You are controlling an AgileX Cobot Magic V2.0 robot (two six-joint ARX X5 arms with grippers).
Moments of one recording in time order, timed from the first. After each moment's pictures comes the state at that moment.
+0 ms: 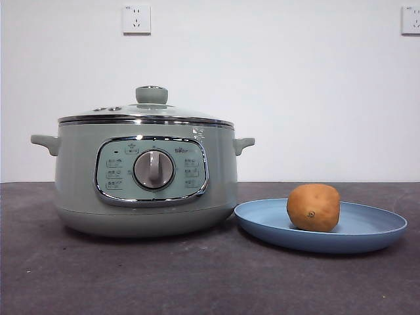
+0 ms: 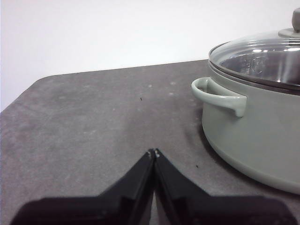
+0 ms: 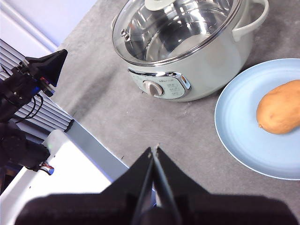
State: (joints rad) left arm 0.07 0.00 0.02 -0.12 0.11 0.08; right arm 0.42 0.75 0.95 -0.85 -0.49 0.14
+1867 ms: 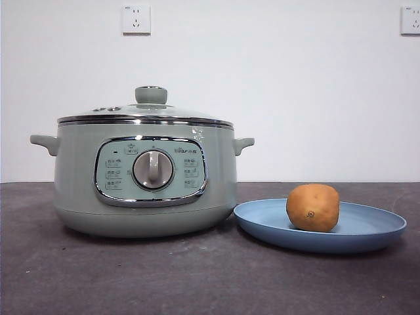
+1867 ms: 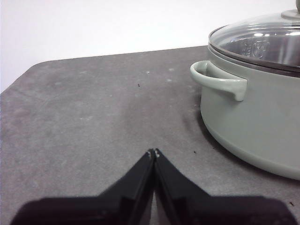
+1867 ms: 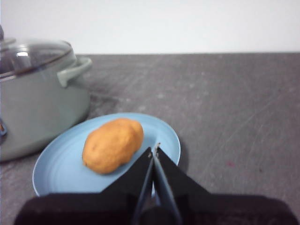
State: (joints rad) left arm 0.07 0.00 0.02 -0.17 0.11 0.08; right arm -0.02 0.00 0.02 -0.15 -0.34 0.01
